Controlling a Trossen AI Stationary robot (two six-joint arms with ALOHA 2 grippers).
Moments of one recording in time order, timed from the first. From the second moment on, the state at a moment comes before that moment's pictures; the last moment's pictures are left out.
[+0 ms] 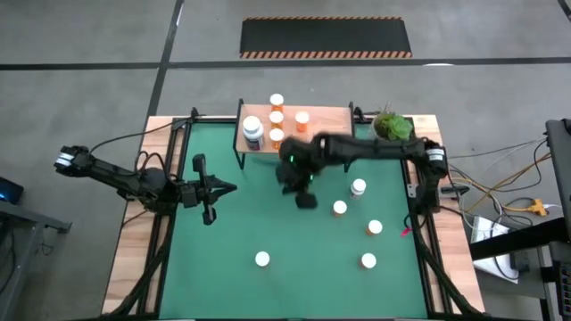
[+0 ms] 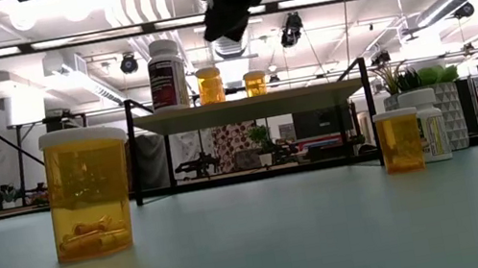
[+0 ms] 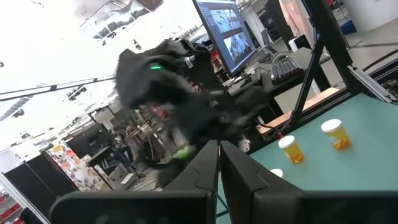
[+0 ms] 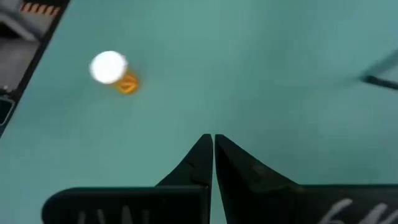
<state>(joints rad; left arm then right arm) -0.30 0.63 0.41 0.41 -0.35 0.64 -0.08 1.89 1.77 -0.85 -0.34 -0.25</state>
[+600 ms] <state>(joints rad) -0.30 0.63 0.41 0.43 -0.35 0.58 0.21 1.89 1.40 -0.12 -0.21 -0.14</state>
